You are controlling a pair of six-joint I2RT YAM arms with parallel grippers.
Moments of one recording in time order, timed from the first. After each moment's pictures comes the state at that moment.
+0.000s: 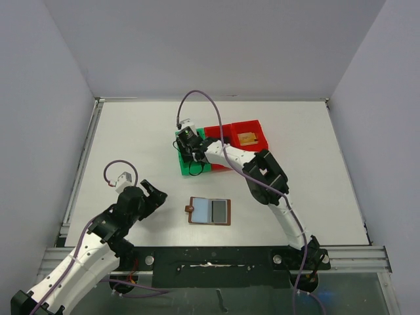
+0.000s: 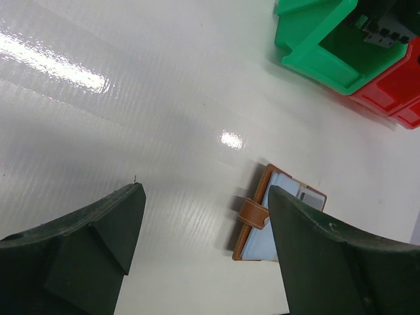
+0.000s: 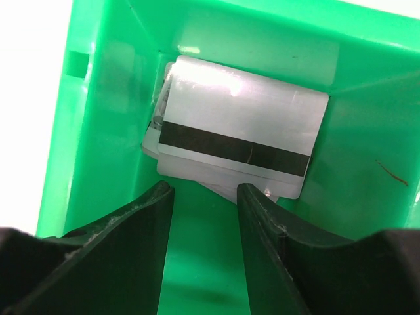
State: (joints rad) left arm -0.55 0.52 0.34 -0.52 -0.25 -1.09; right arm 0.82 2.34 1.85 -0.37 0.31 0.28
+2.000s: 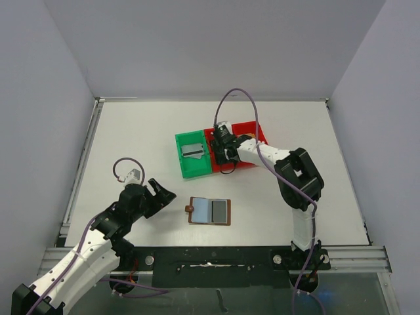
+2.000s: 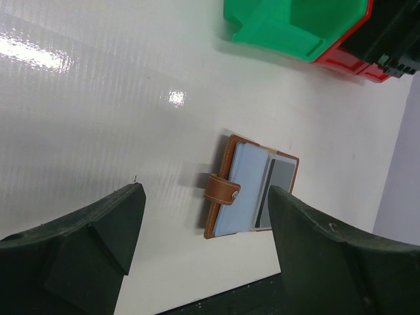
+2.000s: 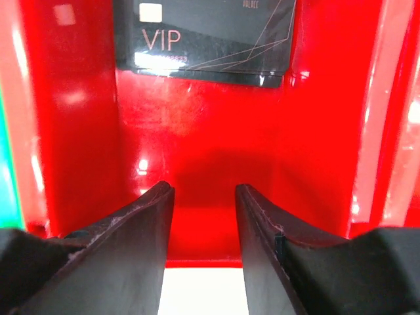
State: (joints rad) left arm -0.55 0.58 0.33 -0.40 -0.07 -1.06; right arm 0.64 2.00 1.43 -0.44 0.25 0.31
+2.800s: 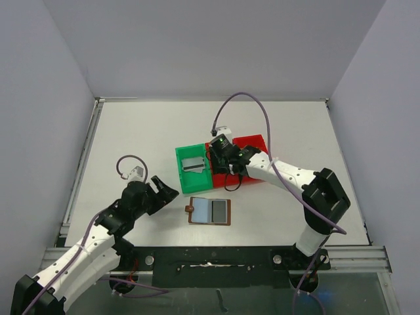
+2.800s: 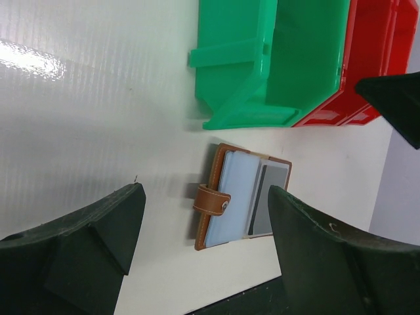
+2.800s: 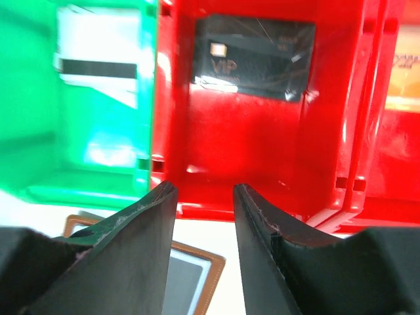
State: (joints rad) left arm -0.55 0.65 0.32 -0.30 -0.05 -1.06; right arm 0.79 1.70 1.23 -0.49 0.28 0.44
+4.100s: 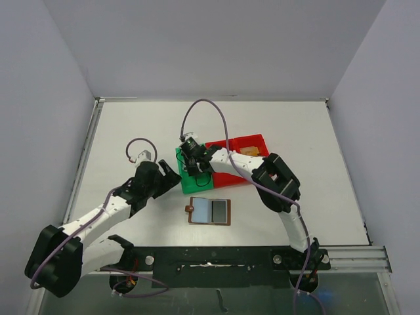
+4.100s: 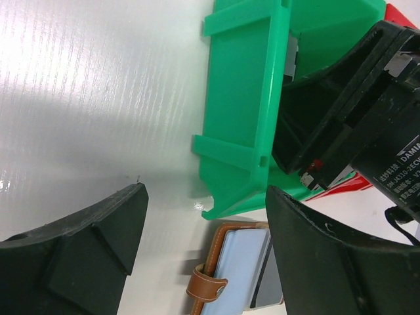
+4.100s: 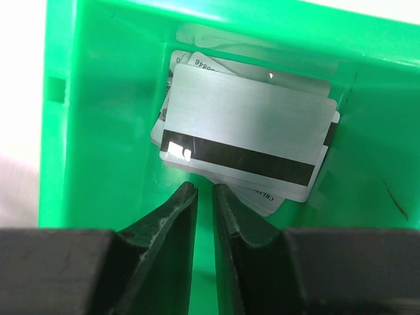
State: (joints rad) left arm -0.49 1.10 0.49 -0.10 -0.12 -0.98; right arm 0.87 2.15 1.61 -0.42 0.16 0.42
